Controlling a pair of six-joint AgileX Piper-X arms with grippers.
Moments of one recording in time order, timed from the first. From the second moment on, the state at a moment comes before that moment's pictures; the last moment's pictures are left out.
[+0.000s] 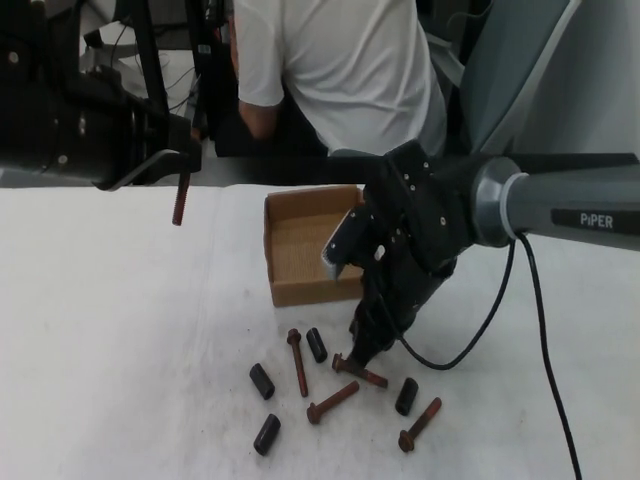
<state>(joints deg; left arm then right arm) -9.4 70.7 -58.8 34.4 29.4 -2.6 30.4 110.4 -70.9 34.6 -5.2 -24.0</state>
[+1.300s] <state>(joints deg) -10.6 76.5 -38.1 -53.2 50.3 -51.0 27.9 80.6 -46.3 -28.9 -56.6 35.2</state>
